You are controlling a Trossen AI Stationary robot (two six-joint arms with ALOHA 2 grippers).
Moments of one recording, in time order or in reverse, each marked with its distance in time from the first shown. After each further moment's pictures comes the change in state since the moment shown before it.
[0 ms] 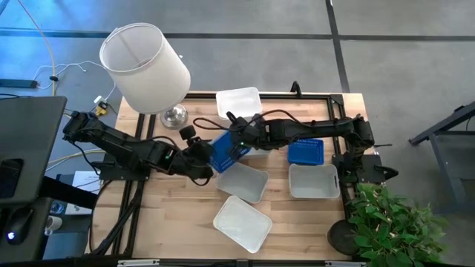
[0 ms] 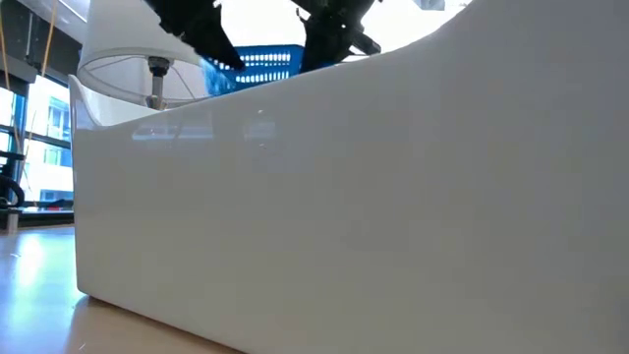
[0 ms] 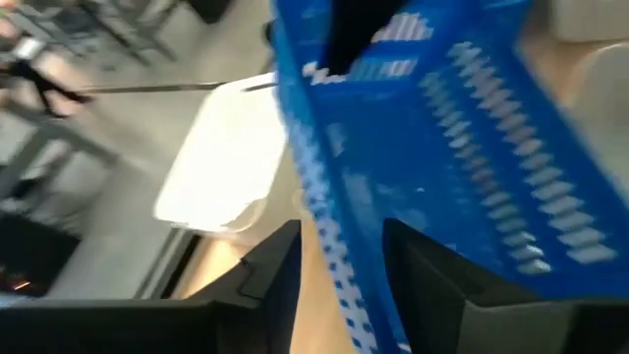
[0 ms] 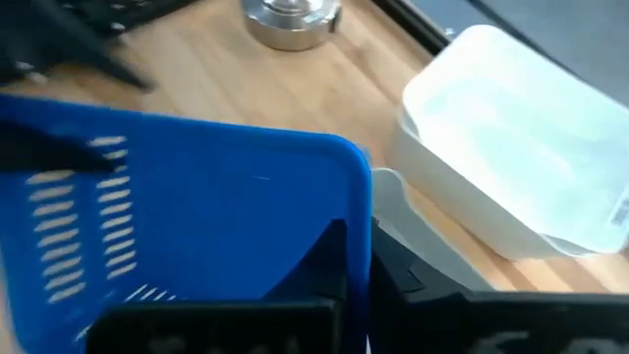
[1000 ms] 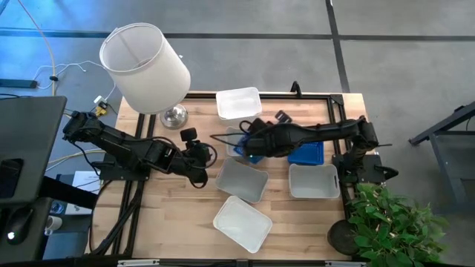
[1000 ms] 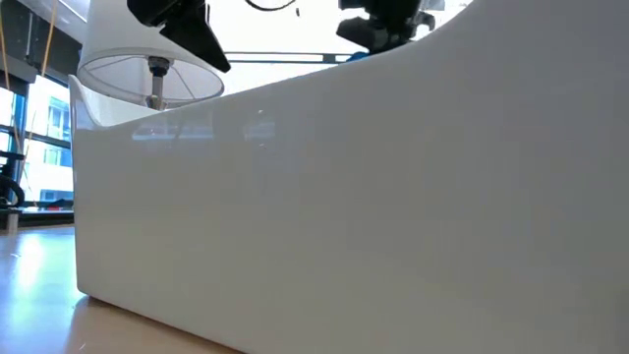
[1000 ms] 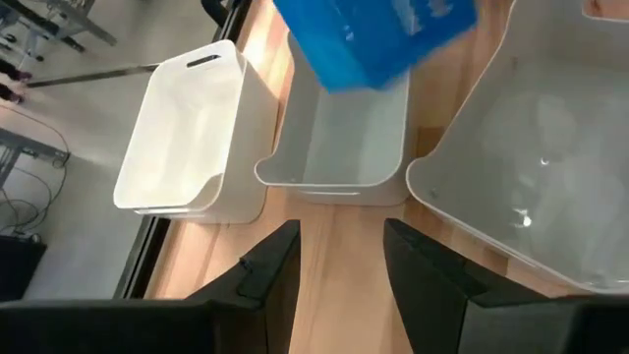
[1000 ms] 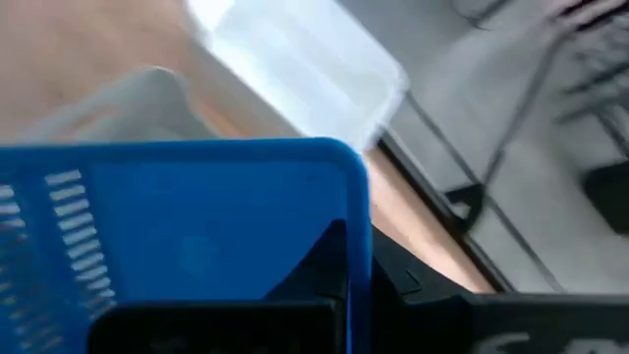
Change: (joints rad) left arm -0.009 0.000 0.051 -0.147 0.135 0.014; right arm 0.056 -0.032 0.000 -0.523 0.358 0.187
